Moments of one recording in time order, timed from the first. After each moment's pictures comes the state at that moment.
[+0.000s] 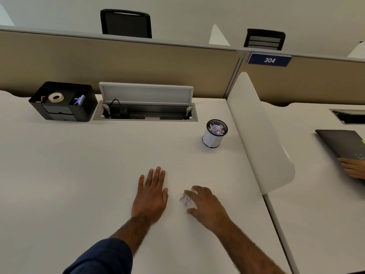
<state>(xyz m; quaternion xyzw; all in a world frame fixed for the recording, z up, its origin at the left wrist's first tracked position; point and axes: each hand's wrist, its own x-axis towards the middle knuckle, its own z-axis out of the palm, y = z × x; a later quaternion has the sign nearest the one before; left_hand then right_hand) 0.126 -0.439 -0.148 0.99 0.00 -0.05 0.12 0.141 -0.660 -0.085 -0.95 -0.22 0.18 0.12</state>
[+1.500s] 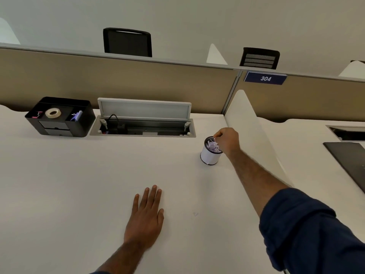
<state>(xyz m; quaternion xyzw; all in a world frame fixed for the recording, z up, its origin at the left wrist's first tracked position) 0.126 -0.437 -0.164 0.99 0.00 -0.01 0.13 0.392 -0.675 0.007 -0.95 0.06 -0.02 0.31</state>
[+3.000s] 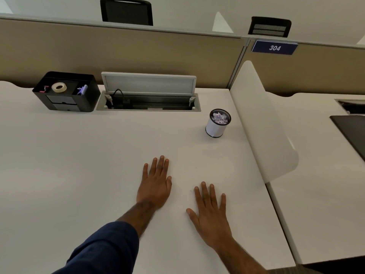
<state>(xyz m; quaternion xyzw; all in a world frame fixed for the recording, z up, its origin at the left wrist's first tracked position) 0.125 -0.440 -0.144 0.99 0.00 -0.07 0.11 0.065 -0.667 -0.138 -0.98 -0.15 0.09 0.04</state>
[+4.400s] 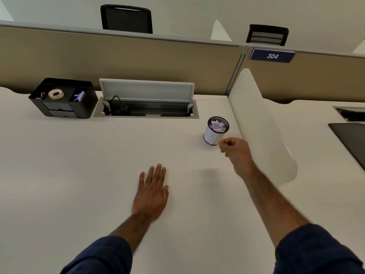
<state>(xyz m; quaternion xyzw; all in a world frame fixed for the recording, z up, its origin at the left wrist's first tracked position) 0.125 -0.438 -0.150 0.99 0.00 -0.06 0.13 0.273 -0.699 -0.019 -0.80 0.10 0.03 0.59</state>
